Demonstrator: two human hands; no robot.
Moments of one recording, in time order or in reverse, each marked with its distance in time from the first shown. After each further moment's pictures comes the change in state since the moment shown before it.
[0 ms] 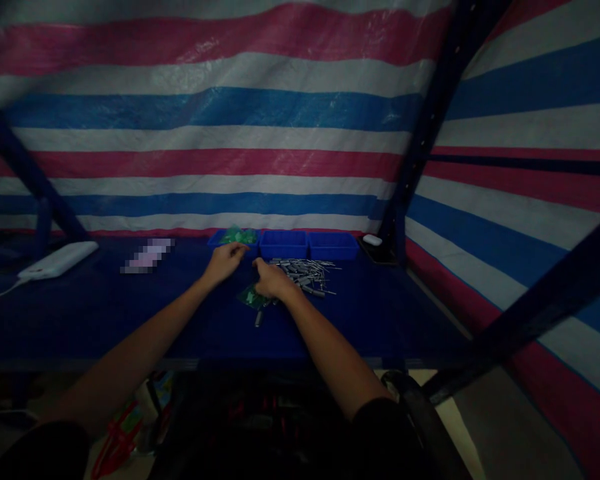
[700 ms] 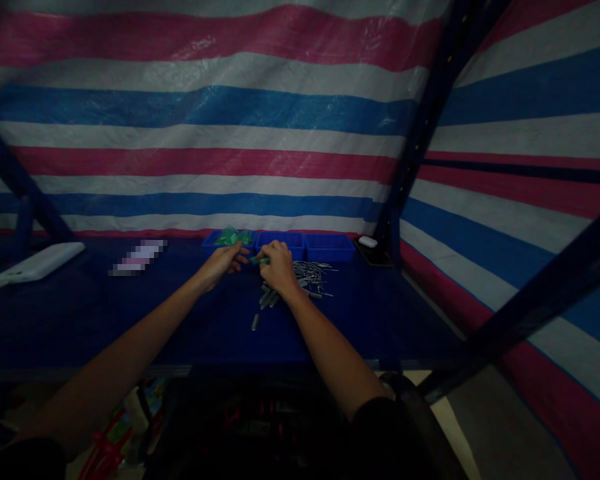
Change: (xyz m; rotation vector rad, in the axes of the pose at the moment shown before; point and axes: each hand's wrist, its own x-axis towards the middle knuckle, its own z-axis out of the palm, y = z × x) left_hand -0.002 0.020 -0.006 -0.605 -0.175 -0.354; right_hand 0.007 0.010 -0.014 0.020 0.569 -0.123
